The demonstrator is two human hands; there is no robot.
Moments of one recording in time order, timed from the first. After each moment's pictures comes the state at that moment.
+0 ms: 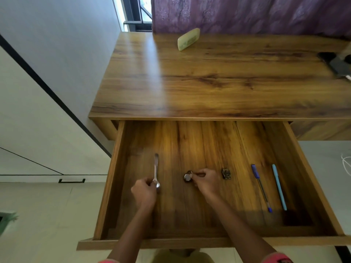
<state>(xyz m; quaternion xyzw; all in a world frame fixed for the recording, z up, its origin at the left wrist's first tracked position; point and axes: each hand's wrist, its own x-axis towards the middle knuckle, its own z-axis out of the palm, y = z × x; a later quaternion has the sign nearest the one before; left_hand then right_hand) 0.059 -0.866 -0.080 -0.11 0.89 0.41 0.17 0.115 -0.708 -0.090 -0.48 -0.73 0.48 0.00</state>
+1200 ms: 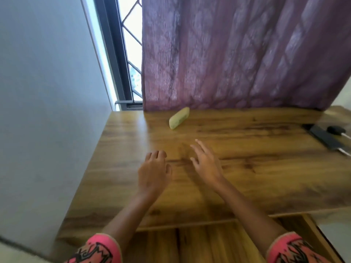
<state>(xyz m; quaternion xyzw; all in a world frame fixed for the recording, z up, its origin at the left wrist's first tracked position) -0.197 -0.708 0.048 0.31 0.91 0.22 -0.13 -0.134 -0.549 0.042 -0.17 -0.96 0.14 0.19</state>
